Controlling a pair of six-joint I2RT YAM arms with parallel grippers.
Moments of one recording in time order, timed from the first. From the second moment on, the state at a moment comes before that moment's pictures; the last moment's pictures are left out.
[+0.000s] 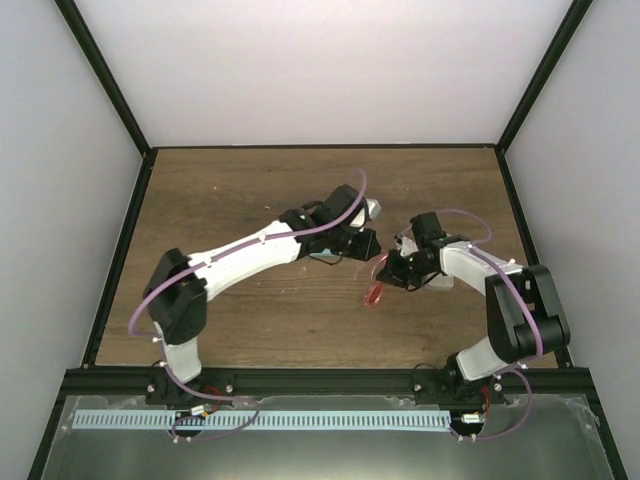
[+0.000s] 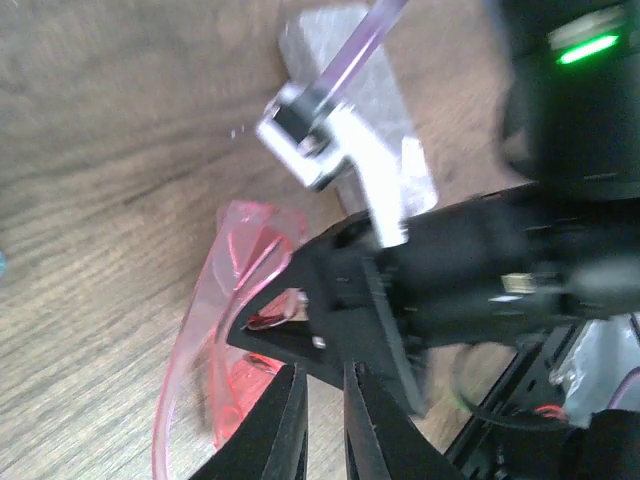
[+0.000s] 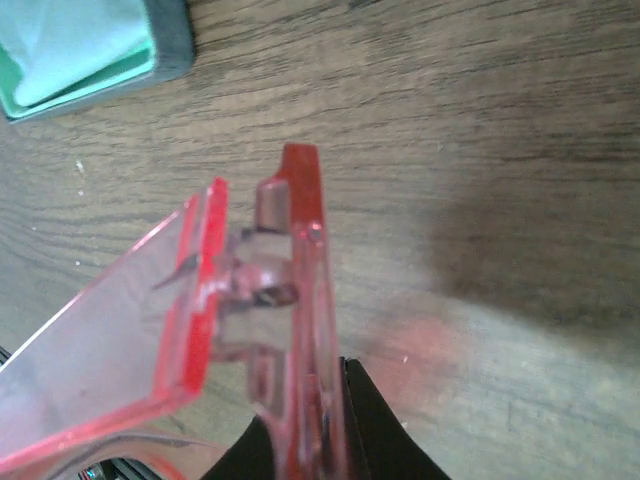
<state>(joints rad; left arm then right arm) -0.91 1.87 1.54 -0.52 0.29 -0.59 0.25 1.47 0.77 -0.51 -0.56 0.48</state>
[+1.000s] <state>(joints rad) -0.92 1.96 1.62 -0.71 -0.11 -0.59 0.25 1.59 0.84 -0.49 -0.55 0.53</state>
